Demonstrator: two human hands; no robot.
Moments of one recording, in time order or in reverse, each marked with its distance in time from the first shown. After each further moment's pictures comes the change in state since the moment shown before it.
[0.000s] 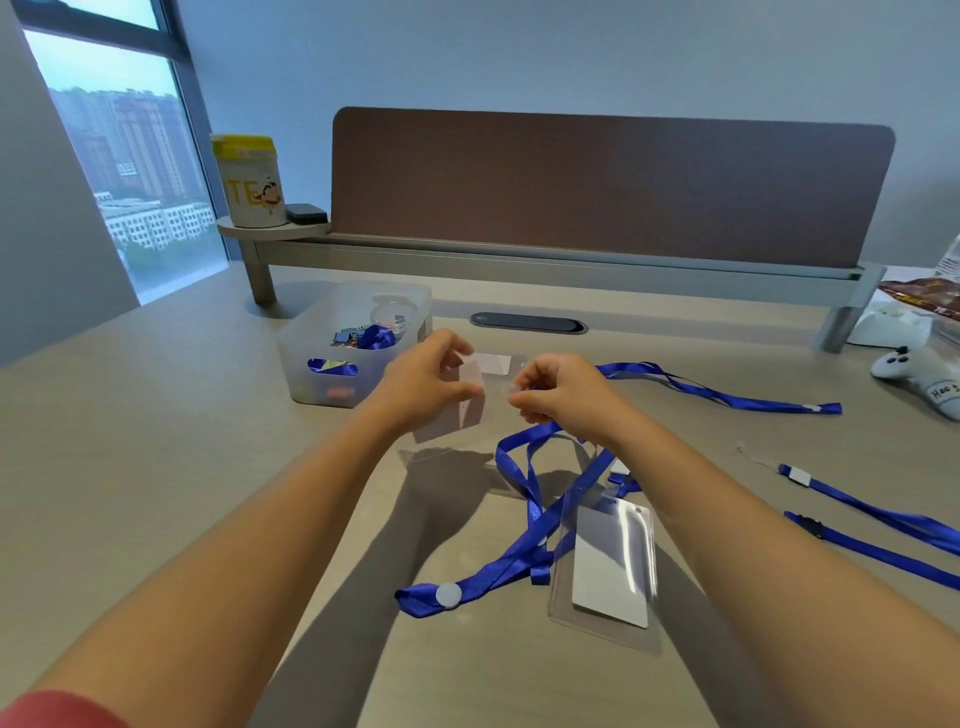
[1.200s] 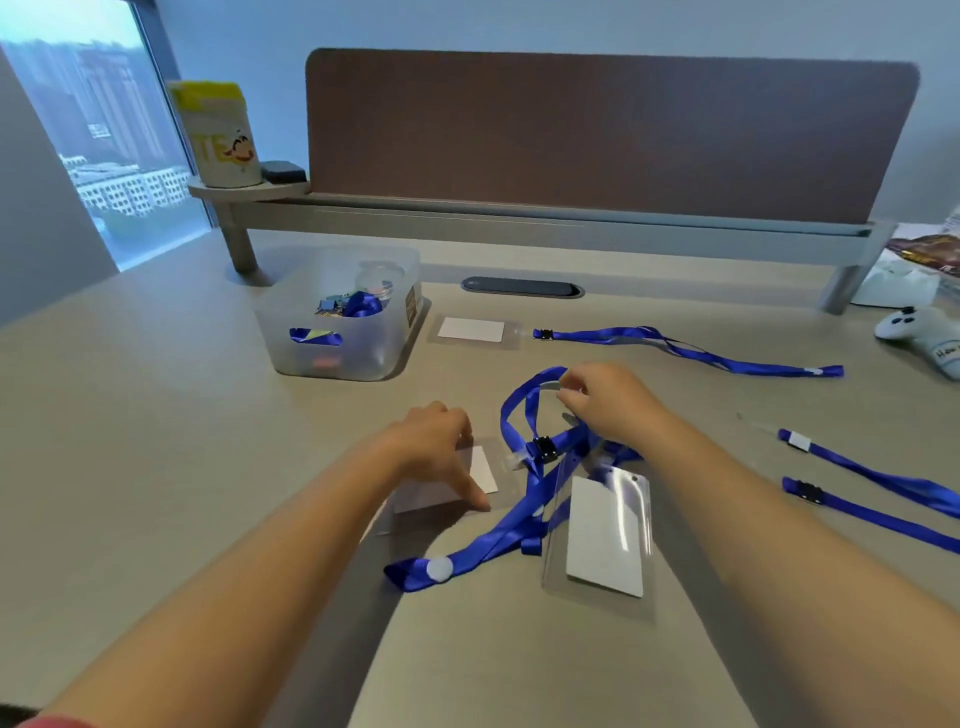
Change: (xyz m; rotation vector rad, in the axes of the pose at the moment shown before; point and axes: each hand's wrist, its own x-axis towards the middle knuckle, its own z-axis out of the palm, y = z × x) left_hand -0.020 -0.028 0.046 0.447 -0.572 -0.174; right_hand -0.004 0.047 -0.006 -0.514 0.021 0.196
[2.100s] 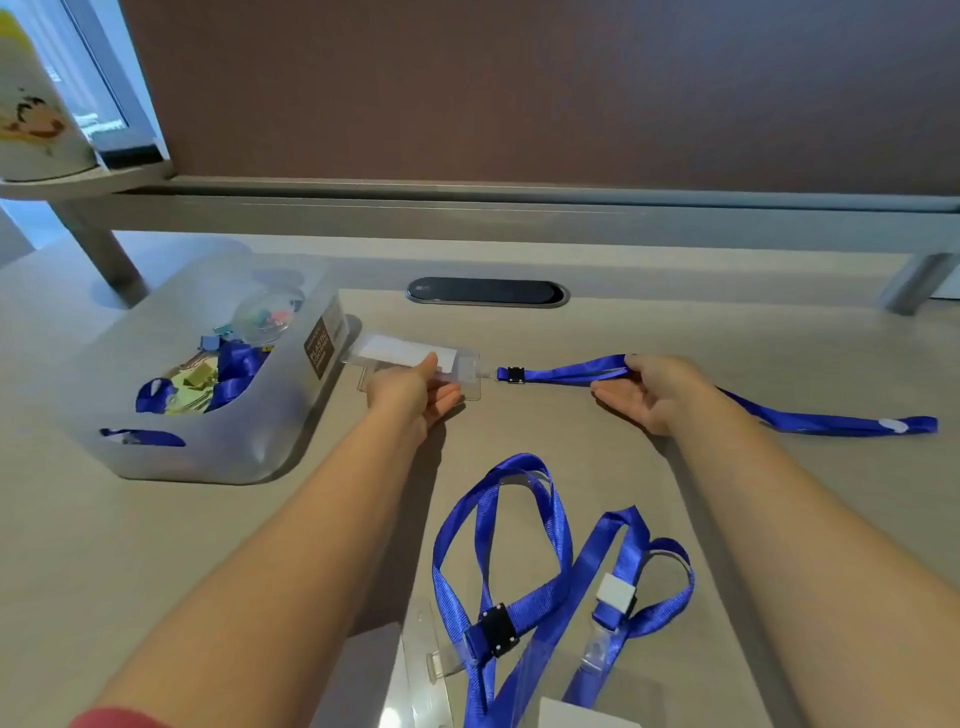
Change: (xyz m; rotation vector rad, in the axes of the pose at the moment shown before) left_hand 0.190 0.029 -0.042 -1.687 0.388 -0.479; right_hand 0.161 0.100 -0.018 1.345 0.118 0.797
